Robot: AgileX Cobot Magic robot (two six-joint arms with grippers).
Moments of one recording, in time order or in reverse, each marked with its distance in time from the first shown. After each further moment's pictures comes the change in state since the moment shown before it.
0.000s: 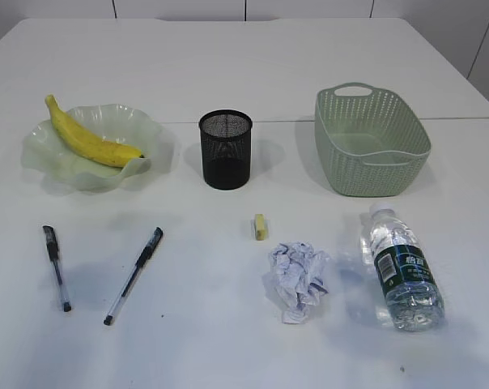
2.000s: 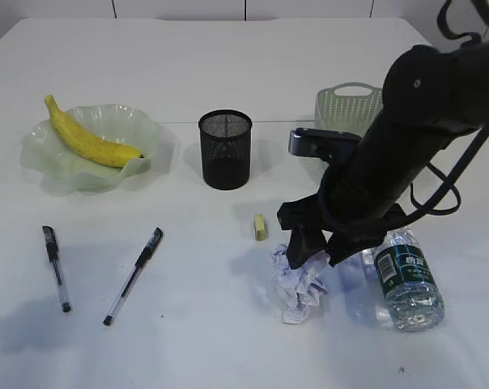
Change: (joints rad) left arm 0.137 -0.161 0.209 -0.014 -0.081 -0.072; right arm 0.338 1.009 -0.378 0.076 -0.233 -0.025
